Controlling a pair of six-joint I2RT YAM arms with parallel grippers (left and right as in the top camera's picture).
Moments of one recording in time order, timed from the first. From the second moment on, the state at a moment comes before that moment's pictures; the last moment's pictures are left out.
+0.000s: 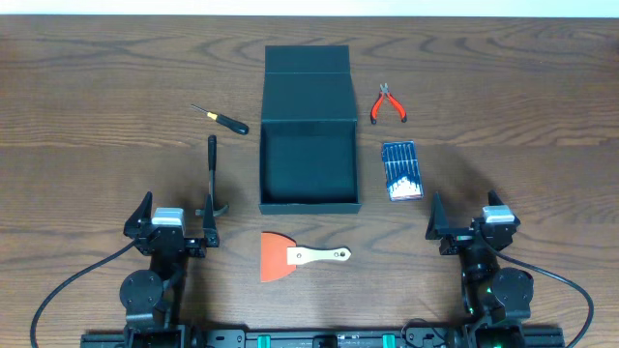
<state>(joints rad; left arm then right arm) 0.04 0.01 0.02 -0.10 0.09 0.07 0.06 0.02 0.01 -0.07 0.00 0.04</state>
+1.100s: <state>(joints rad) 0.04 0.01 0.02 -0.11 0.09 0.07 0.06 1.03 0.91 -0.38 -0.14 0.07</state>
